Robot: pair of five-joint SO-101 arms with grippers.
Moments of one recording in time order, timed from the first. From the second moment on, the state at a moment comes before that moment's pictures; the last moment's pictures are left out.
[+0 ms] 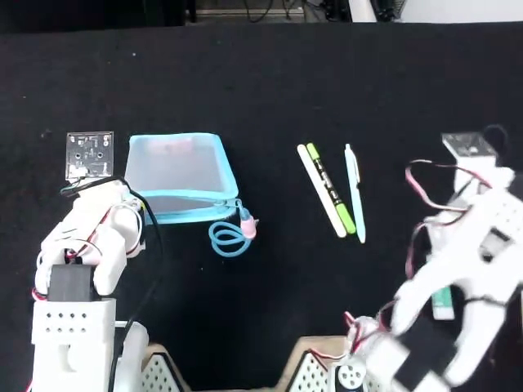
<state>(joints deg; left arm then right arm) -5.7 -69.5 58.6 58.5 0.0 40.1 -18.2 21.5 89.6 44.2</state>
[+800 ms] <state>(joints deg) -5.6 -69.5 58.6 58.5 0.0 -34.5 -73.1 28.8 72.0 2.1</state>
